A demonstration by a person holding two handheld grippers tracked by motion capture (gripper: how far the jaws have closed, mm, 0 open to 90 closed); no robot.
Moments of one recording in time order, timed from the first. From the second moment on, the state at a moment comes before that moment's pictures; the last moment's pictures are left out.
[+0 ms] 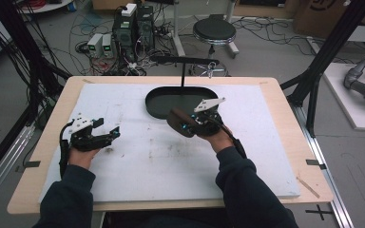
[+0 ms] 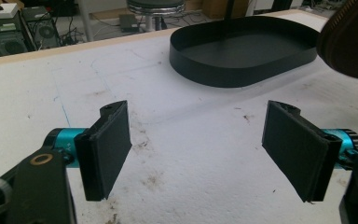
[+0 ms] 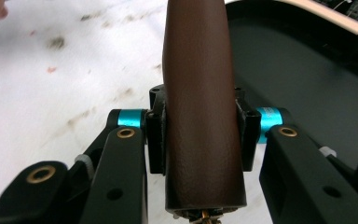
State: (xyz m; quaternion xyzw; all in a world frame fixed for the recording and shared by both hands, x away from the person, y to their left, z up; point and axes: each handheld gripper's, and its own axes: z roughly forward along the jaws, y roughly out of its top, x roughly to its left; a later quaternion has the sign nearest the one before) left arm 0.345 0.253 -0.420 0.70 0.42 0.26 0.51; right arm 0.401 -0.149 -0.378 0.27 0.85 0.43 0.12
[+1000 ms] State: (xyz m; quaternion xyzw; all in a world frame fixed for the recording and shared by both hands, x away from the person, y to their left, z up) left arm 0.345 0.253 -0.420 0.70 0.42 0.26 0.51; right arm 0.524 -0.126 -0.412 0.40 0.80 0.43 0.09
